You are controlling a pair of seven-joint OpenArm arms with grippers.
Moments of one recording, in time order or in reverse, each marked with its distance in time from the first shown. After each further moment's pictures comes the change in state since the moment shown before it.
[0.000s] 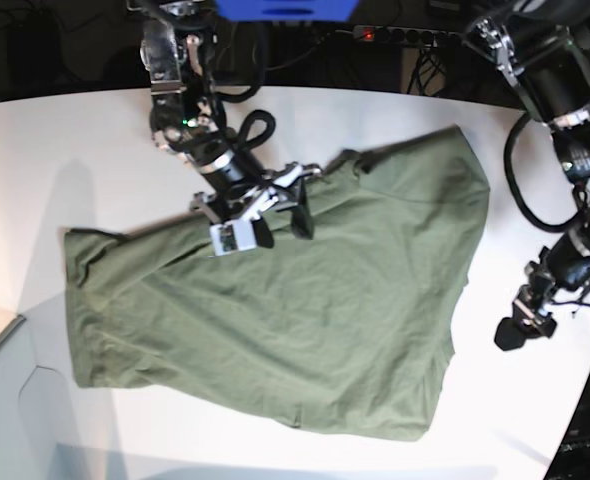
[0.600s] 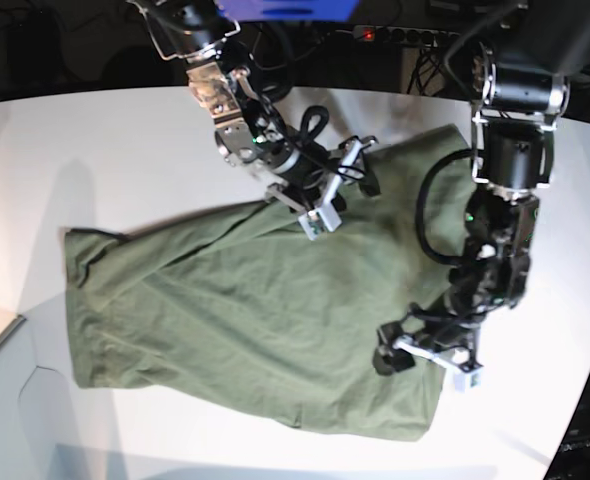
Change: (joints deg) left arm -14.6 1.8 36.9 -26.7 15.5 0.7 -30.2; right arm 11.2 0.1 -13.1 -25.2 0.5 -0.1 1.3
